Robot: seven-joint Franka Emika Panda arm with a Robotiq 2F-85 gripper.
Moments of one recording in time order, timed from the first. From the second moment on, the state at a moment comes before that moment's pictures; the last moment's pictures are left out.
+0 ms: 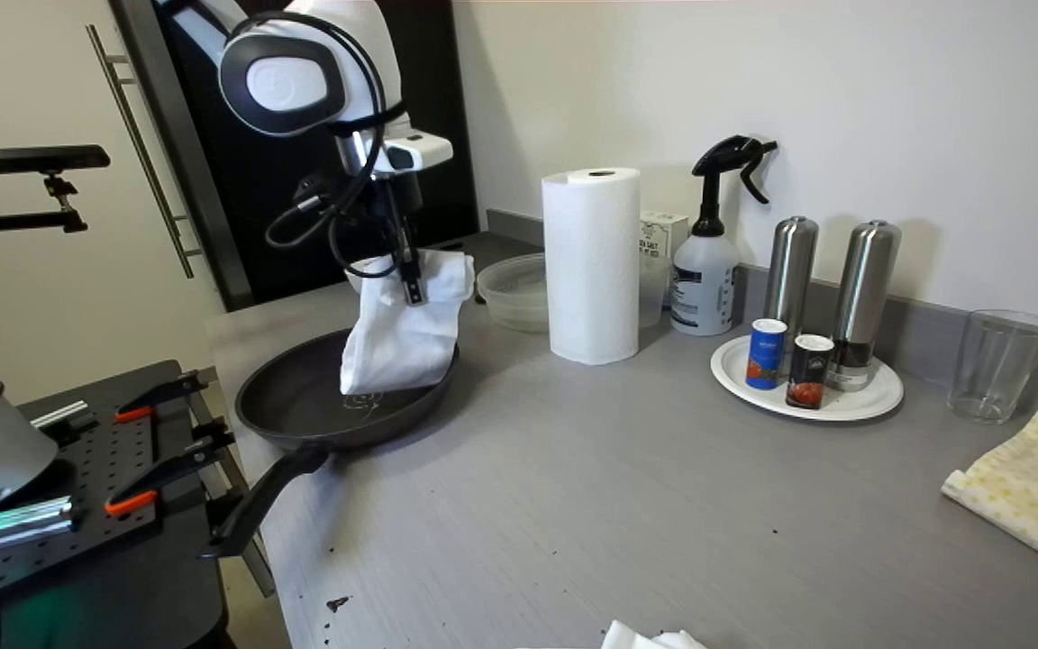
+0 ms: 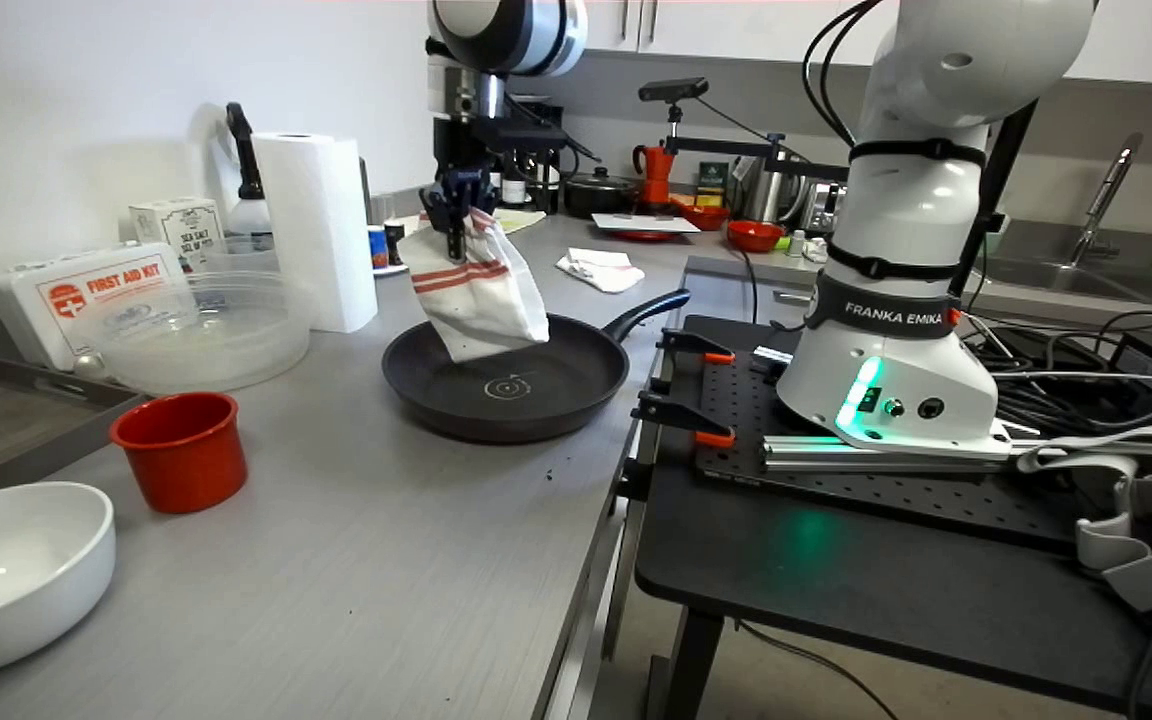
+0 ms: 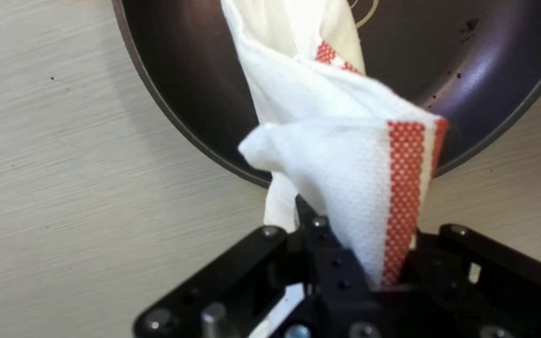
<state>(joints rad) -0.10 0.15 -0.07 -2.45 0.03 2.67 0.11</state>
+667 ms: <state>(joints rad) -0.11 0.39 0.00 -2.43 0.04 2.89 0.04</state>
